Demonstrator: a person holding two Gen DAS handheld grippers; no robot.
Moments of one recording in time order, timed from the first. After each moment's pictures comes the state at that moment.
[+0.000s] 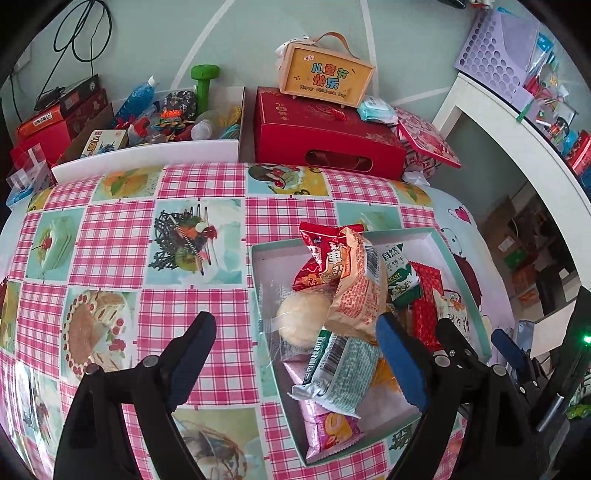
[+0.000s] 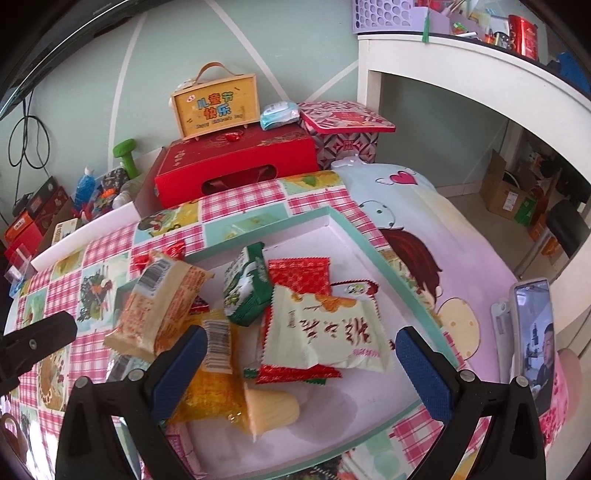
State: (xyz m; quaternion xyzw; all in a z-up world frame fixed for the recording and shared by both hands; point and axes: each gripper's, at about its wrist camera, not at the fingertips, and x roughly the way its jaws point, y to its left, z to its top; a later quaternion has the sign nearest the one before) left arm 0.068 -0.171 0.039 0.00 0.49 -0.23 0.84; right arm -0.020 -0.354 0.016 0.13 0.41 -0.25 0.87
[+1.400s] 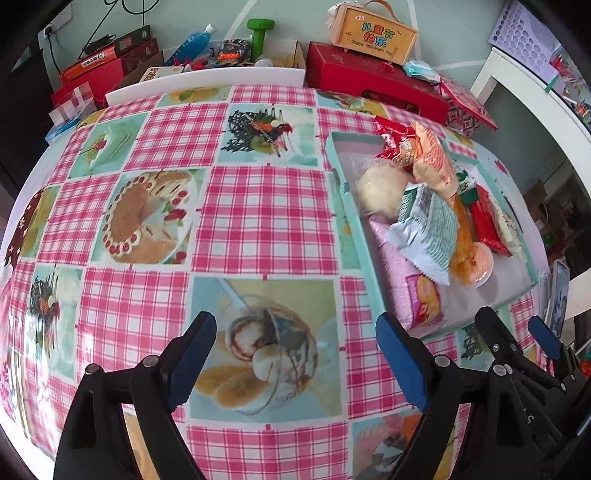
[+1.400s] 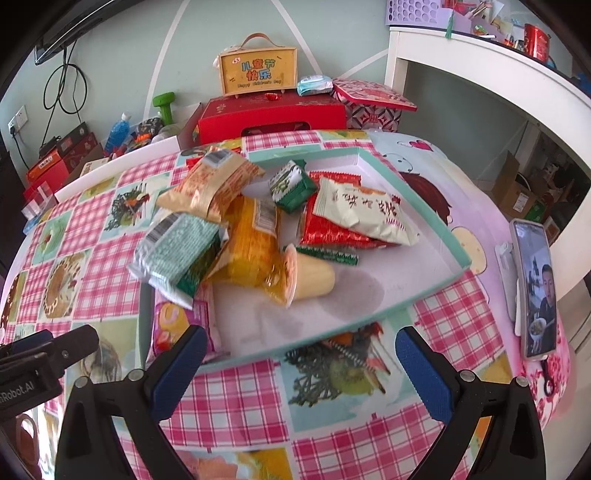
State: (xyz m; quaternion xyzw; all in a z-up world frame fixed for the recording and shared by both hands) left arm -0.005 -0.099 -0.023 0.02 0.55 -0.16 0.82; right arm -0.086 -0.284 -0.013 0.10 0.45 -0.21 0.86
